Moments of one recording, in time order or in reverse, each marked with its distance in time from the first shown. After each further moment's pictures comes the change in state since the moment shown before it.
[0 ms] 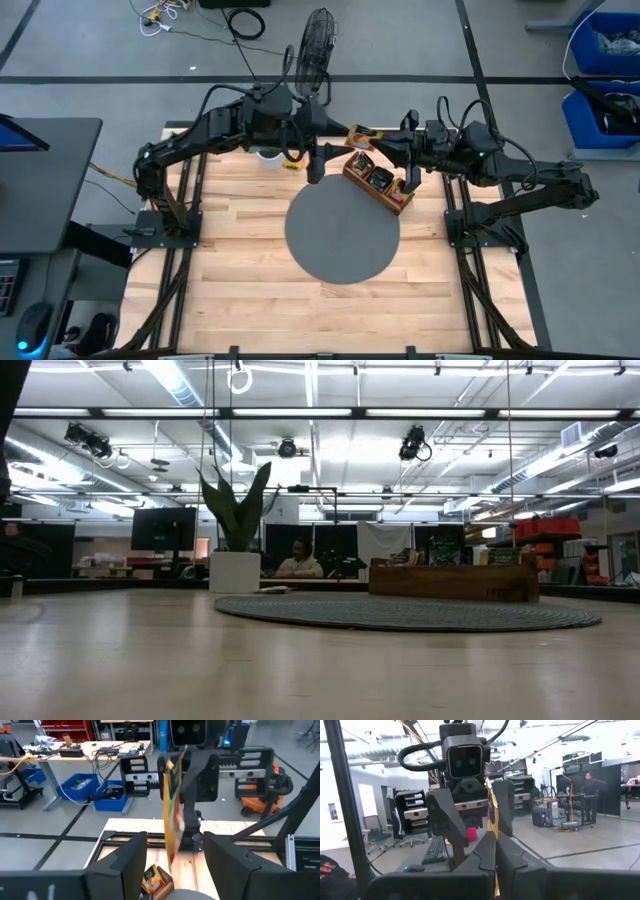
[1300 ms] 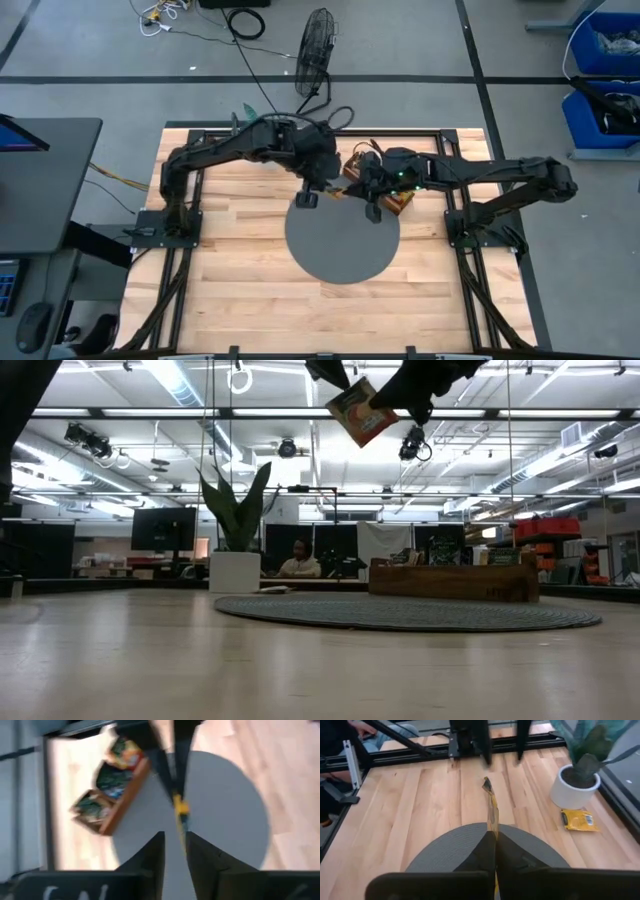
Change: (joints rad) left arm -0.001 0.180 0.009 -0.532 0.041 0.309; right arm 0.001 0.258 0.000 -0.537 -0.099 -0.036
